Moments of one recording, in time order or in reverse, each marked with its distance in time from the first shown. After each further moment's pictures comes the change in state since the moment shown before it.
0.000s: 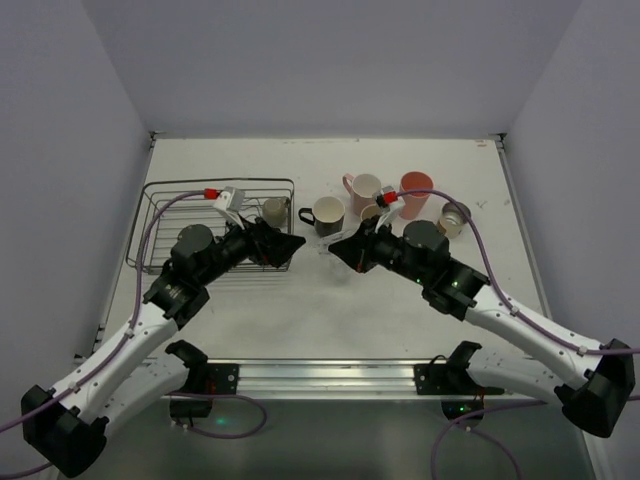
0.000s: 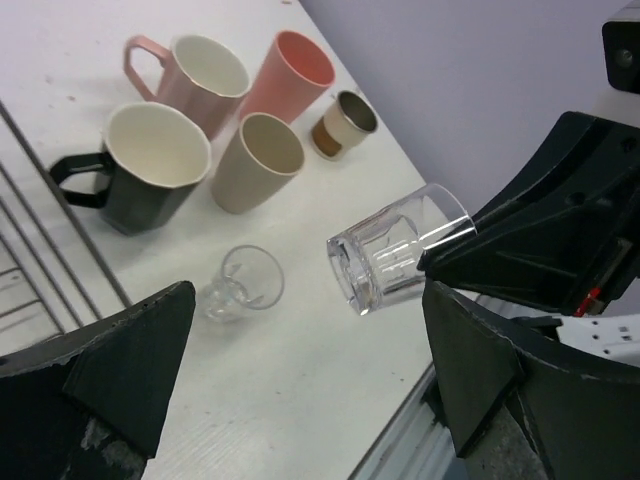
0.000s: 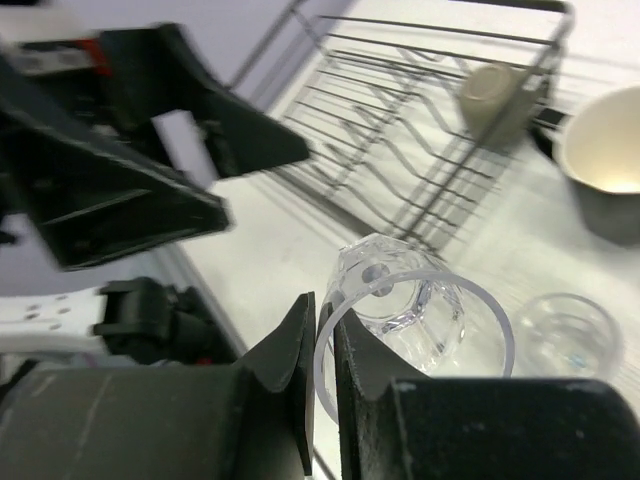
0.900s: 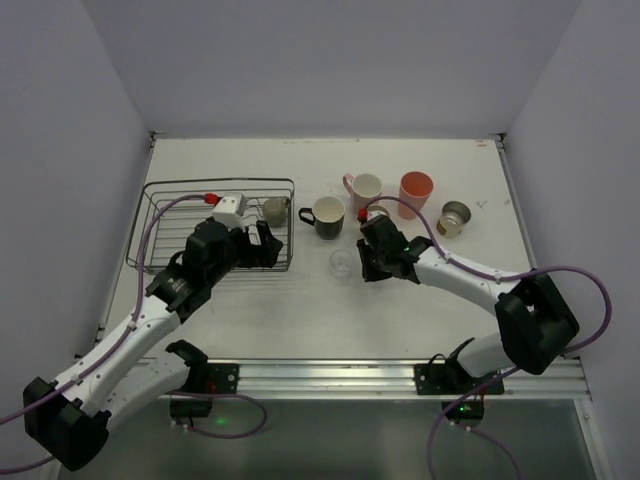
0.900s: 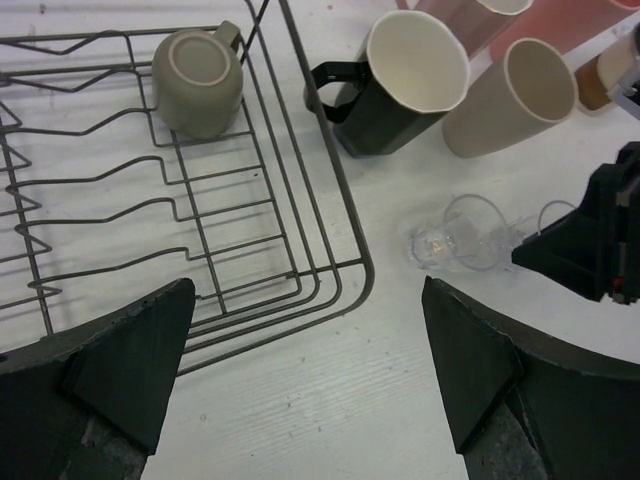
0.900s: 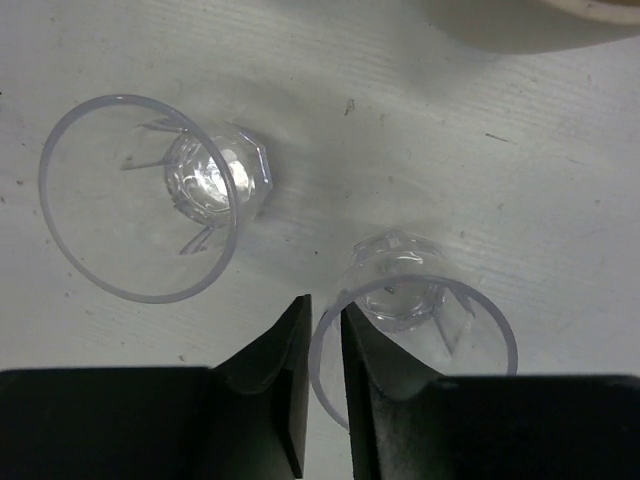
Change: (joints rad) left arm 0.000 0.009 0.065 -0.378 -0.382 0.232; right arm -0.153 0.478 0.107 -0.499 0.252 -0.169
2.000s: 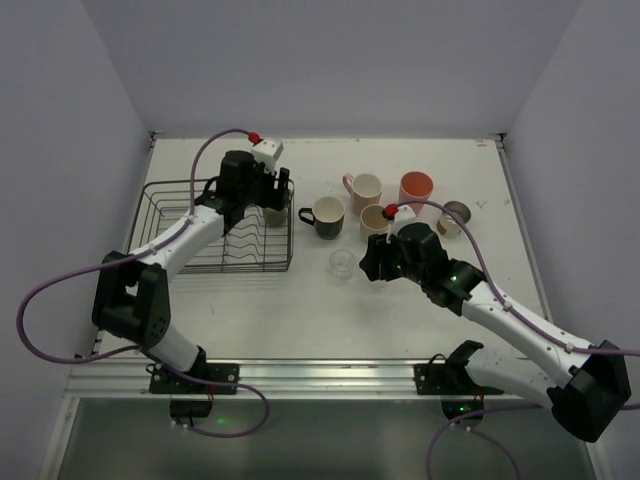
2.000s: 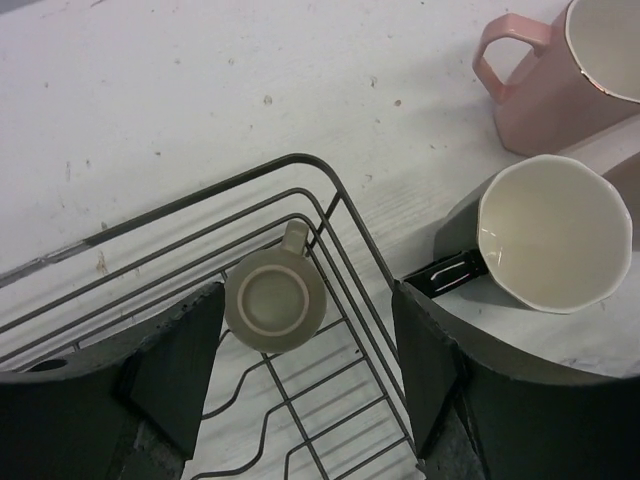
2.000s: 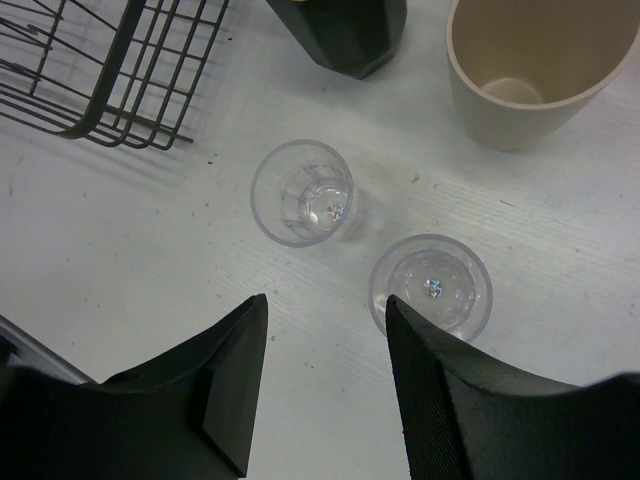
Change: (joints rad) left arm 0.188 0.741 0.433 0.210 0.168 0.368; right arm 0.016 -0.419 -0.121 0.093 -0.058 -0.022
